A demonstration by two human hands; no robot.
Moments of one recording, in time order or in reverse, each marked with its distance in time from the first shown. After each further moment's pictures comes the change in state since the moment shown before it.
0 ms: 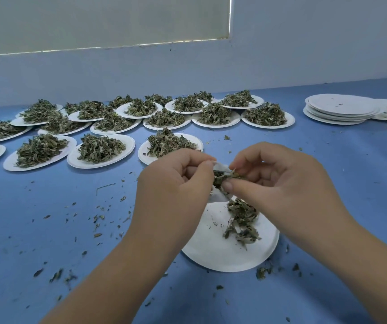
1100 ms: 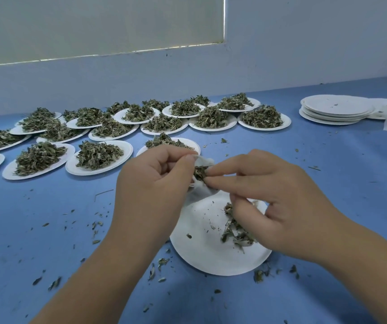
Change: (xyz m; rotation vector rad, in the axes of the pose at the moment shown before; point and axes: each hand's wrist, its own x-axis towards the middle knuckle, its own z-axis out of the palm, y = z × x) left_hand 0.009 0.002 -0.011 -0.089 0.051 0.036; right_hand -0.001 0.002 -0.007 -0.476 -0.111 -0.561
